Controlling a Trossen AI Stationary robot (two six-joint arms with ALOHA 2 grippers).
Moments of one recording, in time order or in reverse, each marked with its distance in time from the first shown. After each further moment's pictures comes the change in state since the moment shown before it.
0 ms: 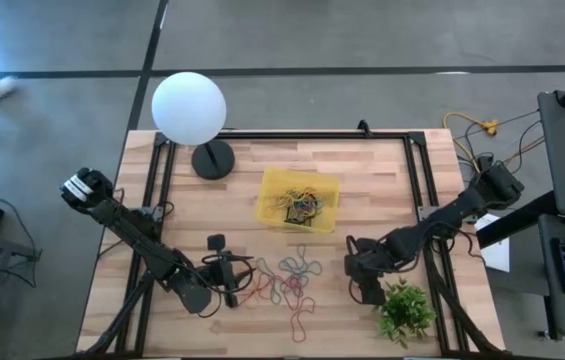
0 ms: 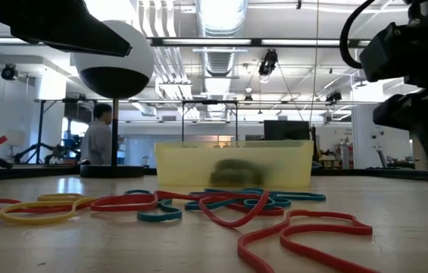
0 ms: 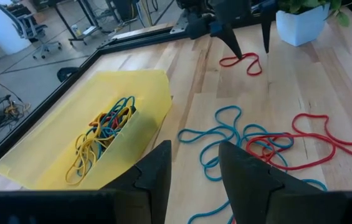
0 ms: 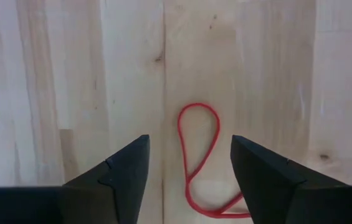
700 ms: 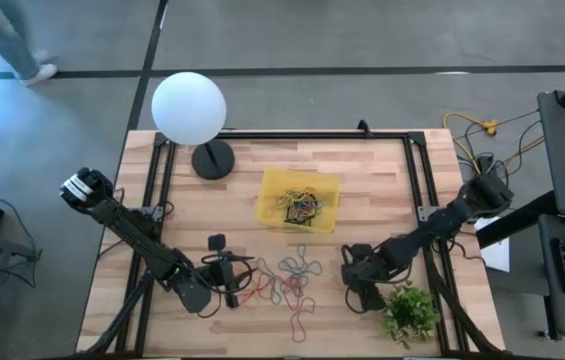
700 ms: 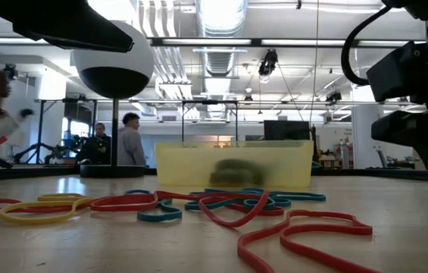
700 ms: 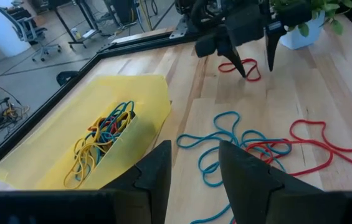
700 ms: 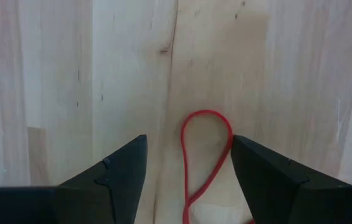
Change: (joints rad) left arm 0.002 0.000 0.000 0.030 0.000 0.019; right arm 0.038 0.127 0.005 0.057 0.022 -0.073
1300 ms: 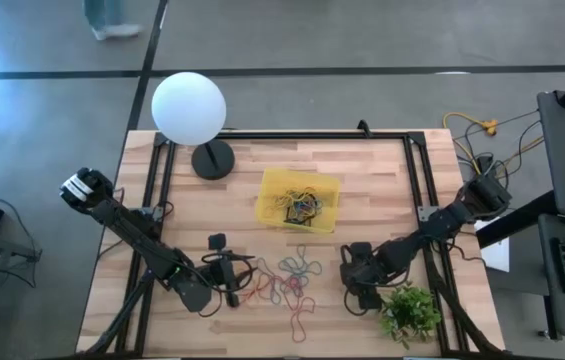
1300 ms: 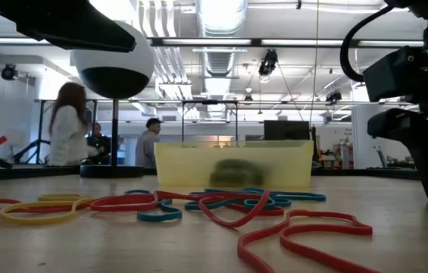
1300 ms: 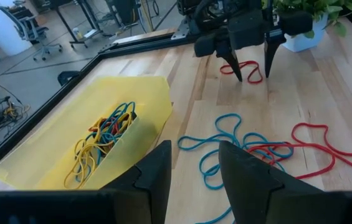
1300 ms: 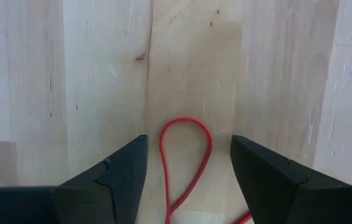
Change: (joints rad) left arm 0.005 0.000 0.000 0.011 0.000 0.001; right arm 0.000 0.057 0.026 -0.039 0.082 0.008
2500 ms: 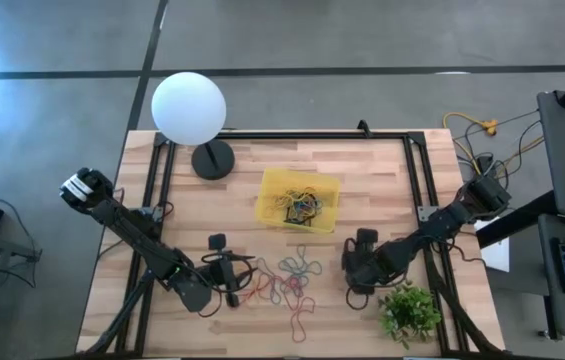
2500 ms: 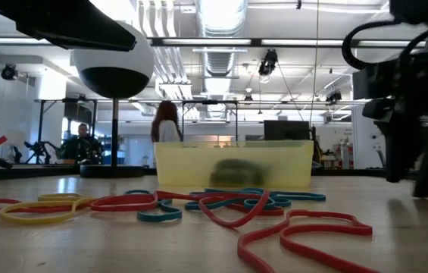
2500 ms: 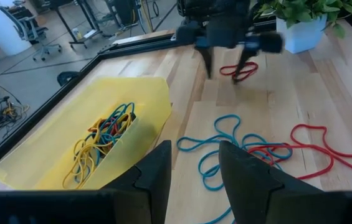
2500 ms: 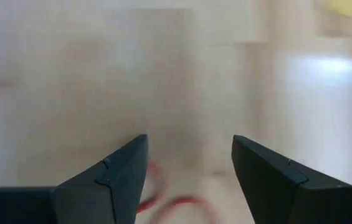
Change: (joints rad) left arm 0.002 0.000 0.000 0.006 0.000 0.000; right arm -0.007 -0.006 -0.002 -0.134 0.331 0.118
